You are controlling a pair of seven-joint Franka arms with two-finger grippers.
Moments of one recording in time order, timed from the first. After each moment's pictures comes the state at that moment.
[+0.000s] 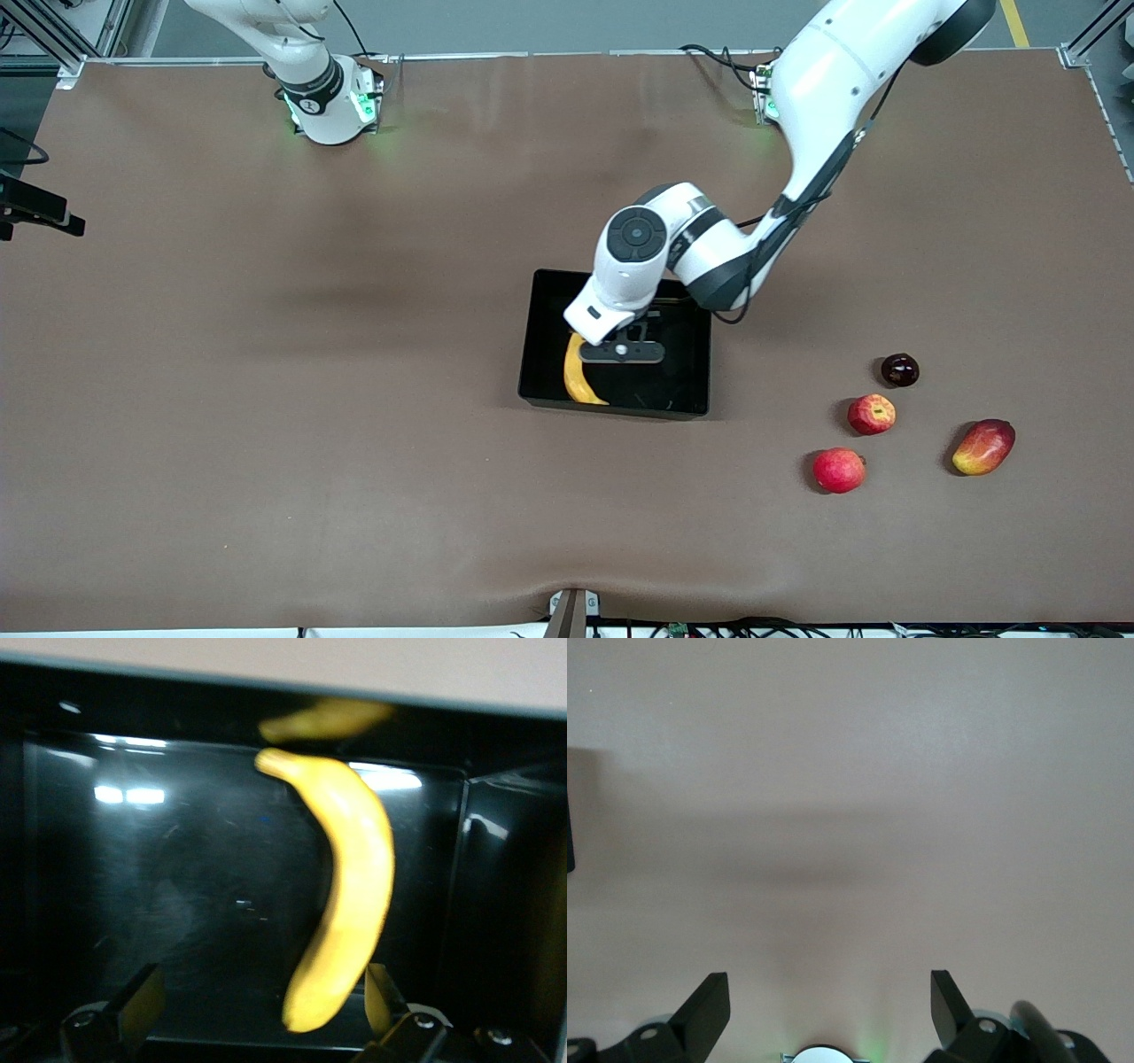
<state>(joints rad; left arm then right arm) -0.30 0.74 -0.51 -1.55 0.38 2.25 -0.89 -0.12 0.06 -0.09 -1.49 0.07 1.42 -0.22</state>
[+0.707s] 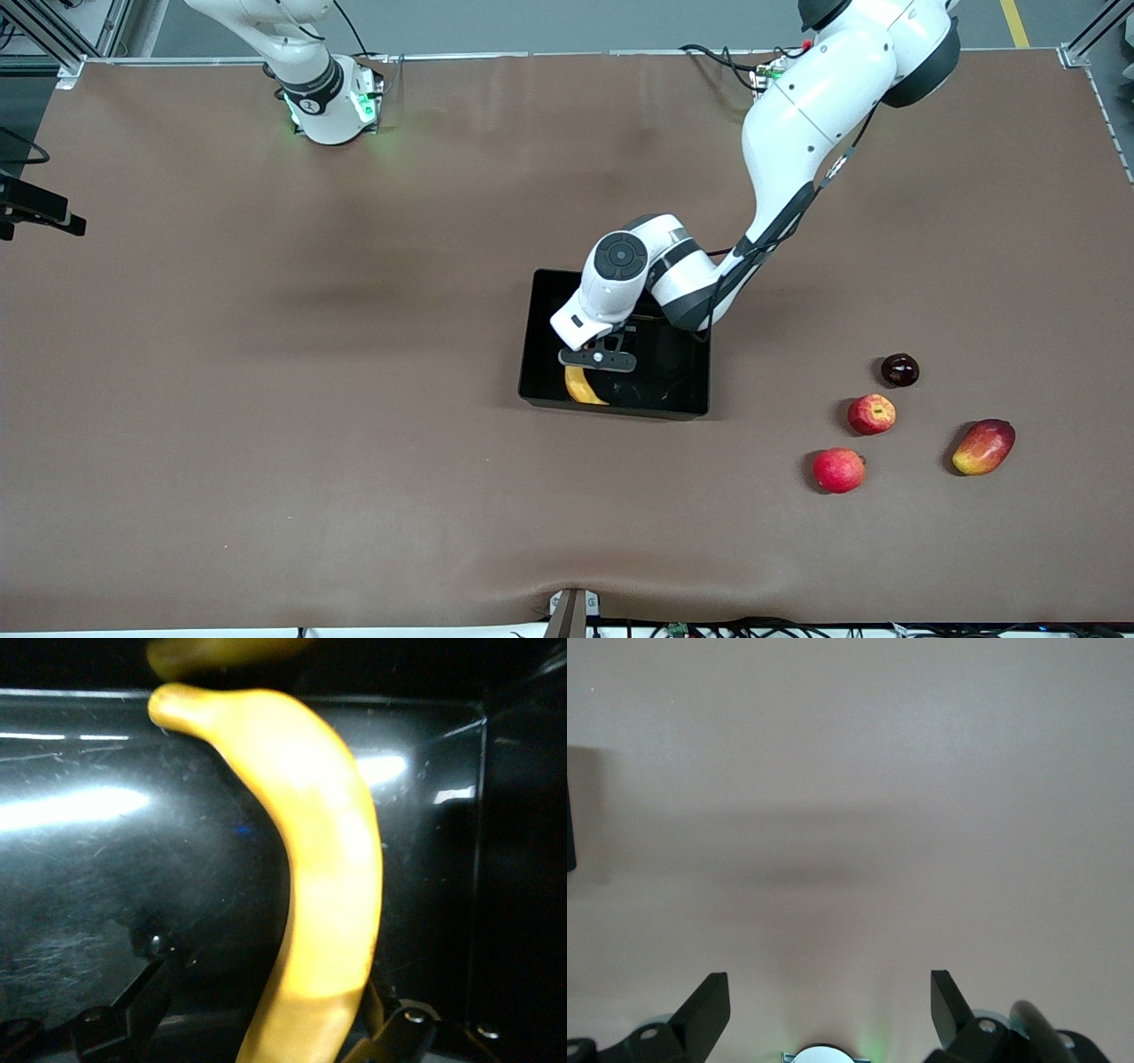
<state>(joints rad) -0.31 0.89 -0.51 -1.54 0.48 2.40 -0.88 -0.12 0.06 -0.09 -1.49 0.07 1.42 -0.22</state>
